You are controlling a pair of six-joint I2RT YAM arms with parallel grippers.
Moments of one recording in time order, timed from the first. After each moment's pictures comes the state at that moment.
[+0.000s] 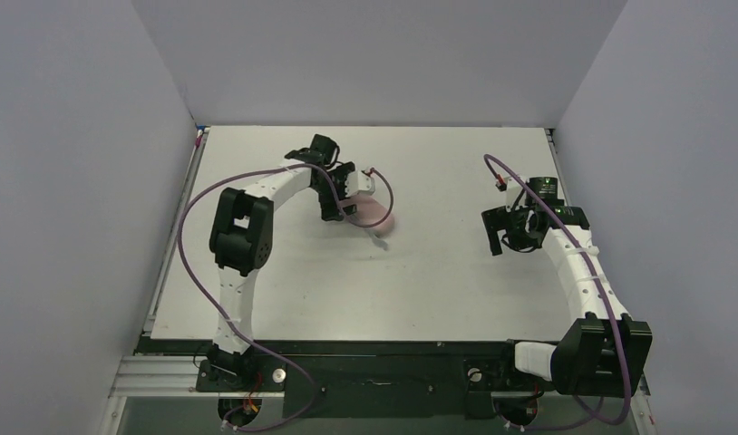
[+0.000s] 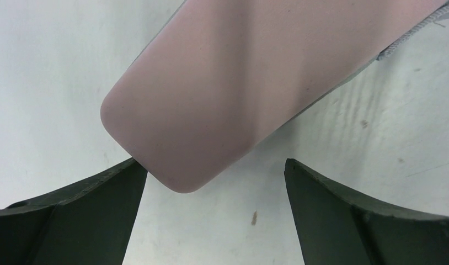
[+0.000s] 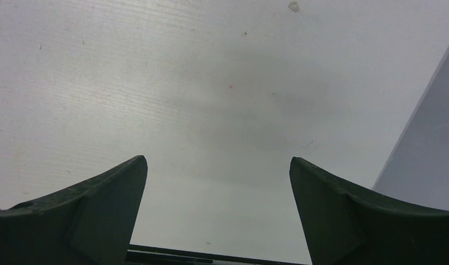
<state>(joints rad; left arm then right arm) -0.36 2.20 1.74 -0.70 0.40 1.07 -0.06 1.24 1.00 -0.83 -0.06 -0.32</state>
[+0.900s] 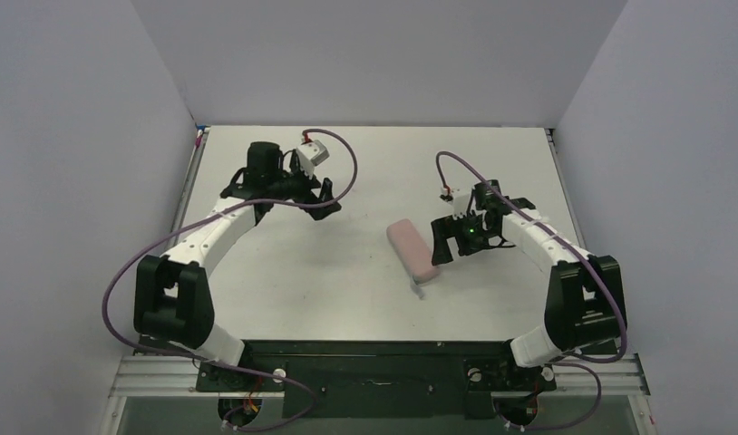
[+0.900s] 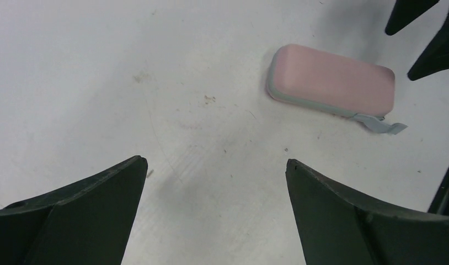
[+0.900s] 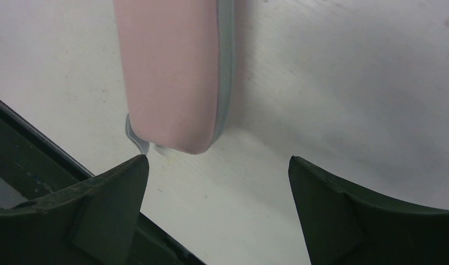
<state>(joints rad) -0.27 1.58 1.20 -0.23 0.65 0.26 0.18 1.47 0.97 -0.71 -0.45 -0.18</state>
